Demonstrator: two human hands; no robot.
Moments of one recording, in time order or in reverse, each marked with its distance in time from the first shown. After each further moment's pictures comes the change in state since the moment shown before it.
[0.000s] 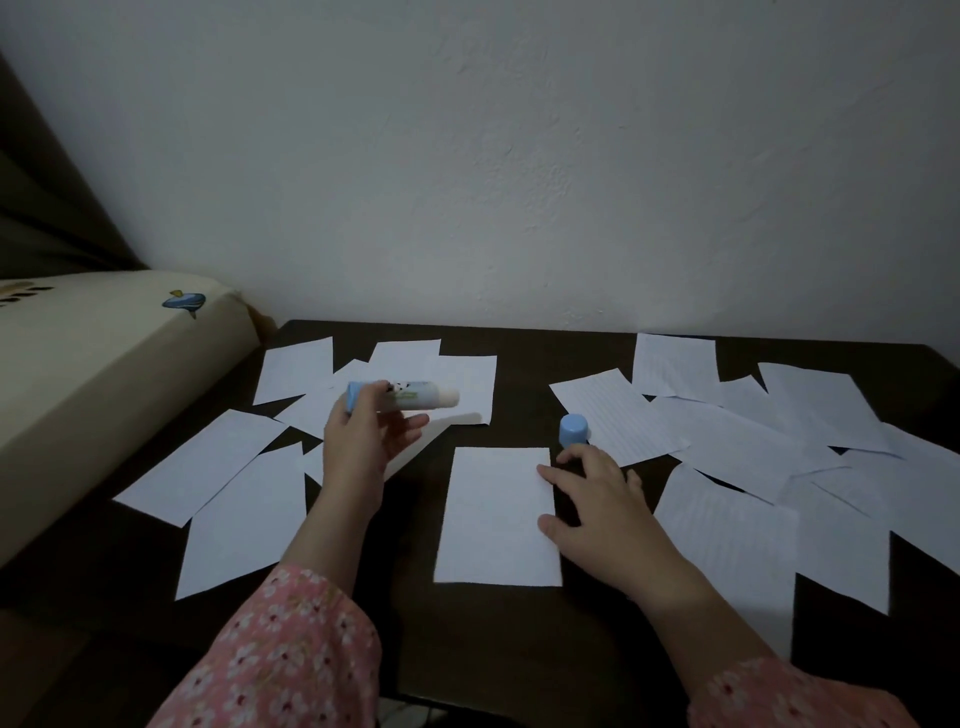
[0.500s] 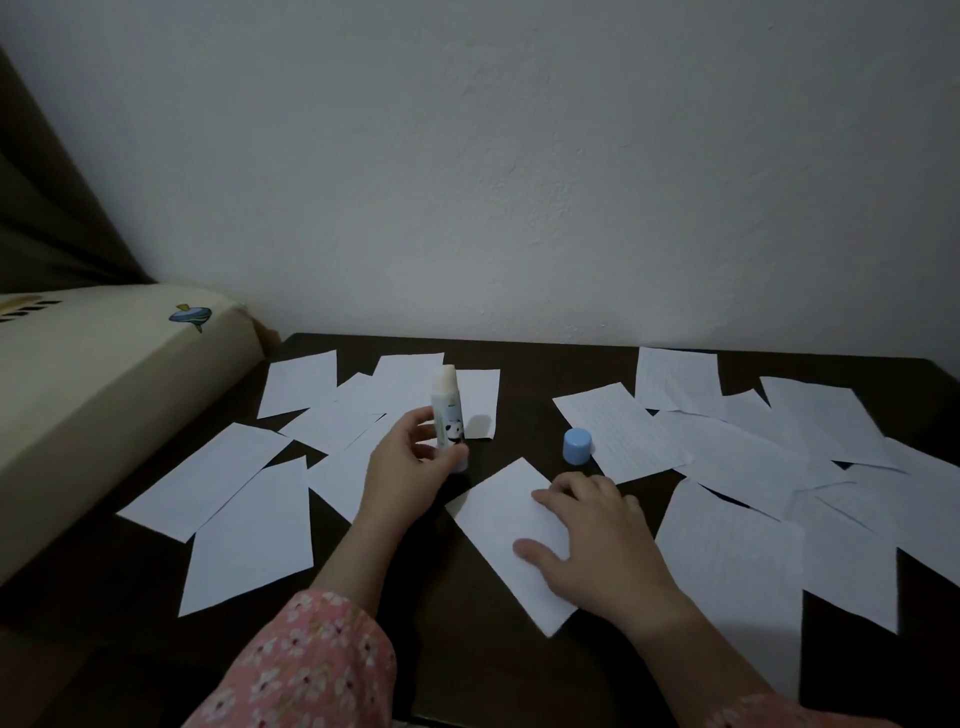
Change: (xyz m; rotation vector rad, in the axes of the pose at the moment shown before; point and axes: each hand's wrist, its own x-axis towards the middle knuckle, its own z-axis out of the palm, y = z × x) left_hand -0.012 -0.021 0.007 0.785 -0.181 0.301; right_hand -0.006 -0.016 0.005 -0.126 0.035 0.008
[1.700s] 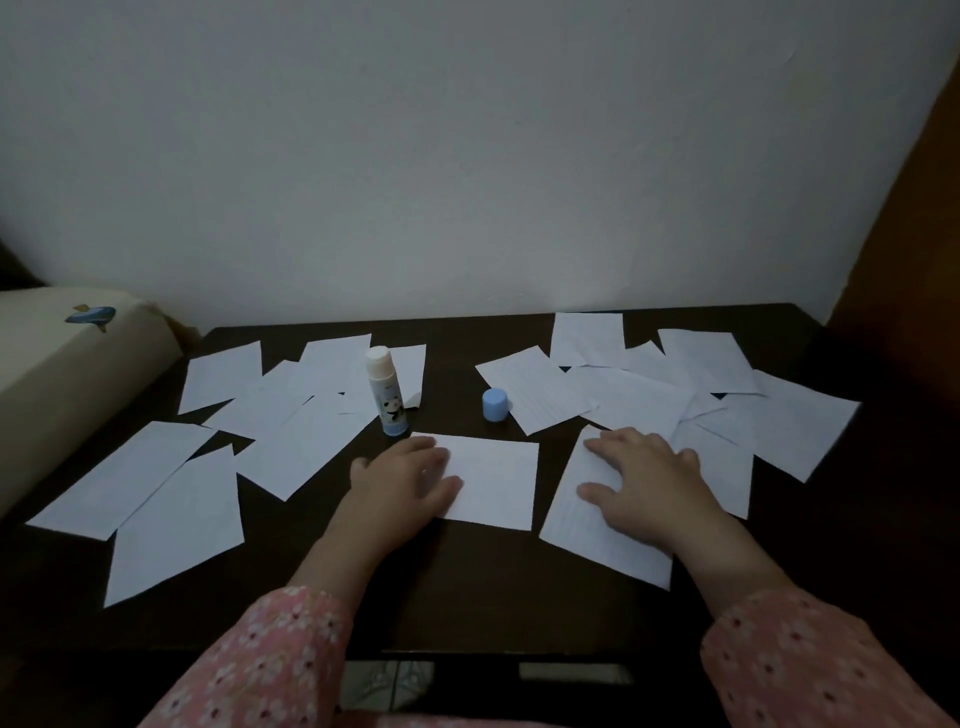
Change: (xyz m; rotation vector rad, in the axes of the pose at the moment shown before) left_hand -0.048 0.002 0.035 0.772 -0.361 0.275; right_hand -0.049 0.089 -0.045 -0.084 0.005 0.274
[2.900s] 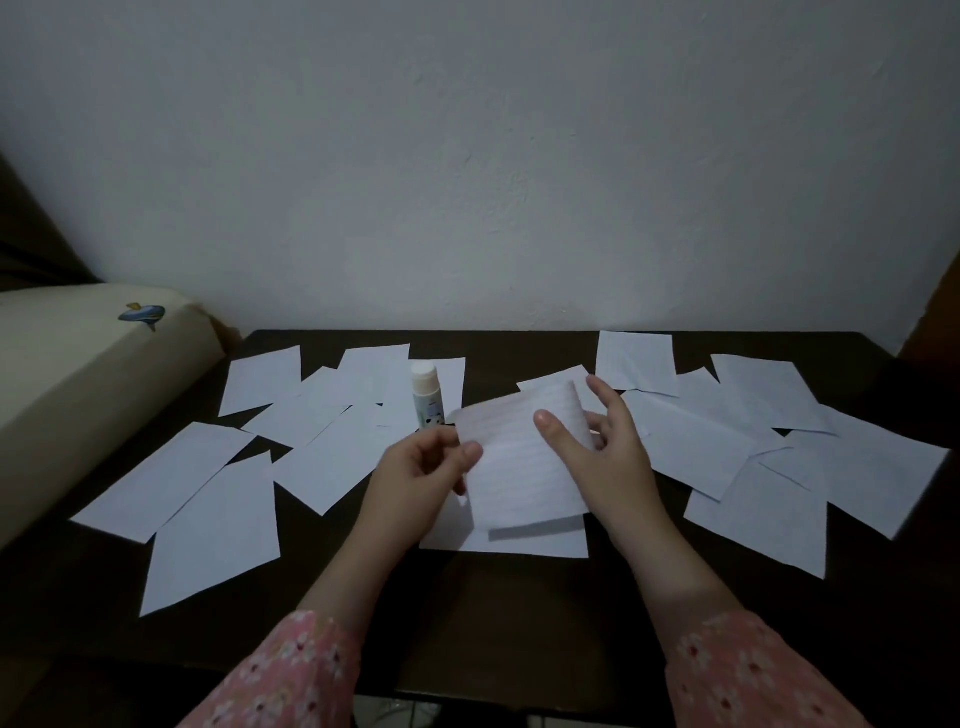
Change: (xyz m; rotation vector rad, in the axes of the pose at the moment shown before) left_hand -0.010 0.007 -0.028 -0.838 0.246 -0.081; right_hand 0.025 -0.088 0.000 1.161 0.226 0.019
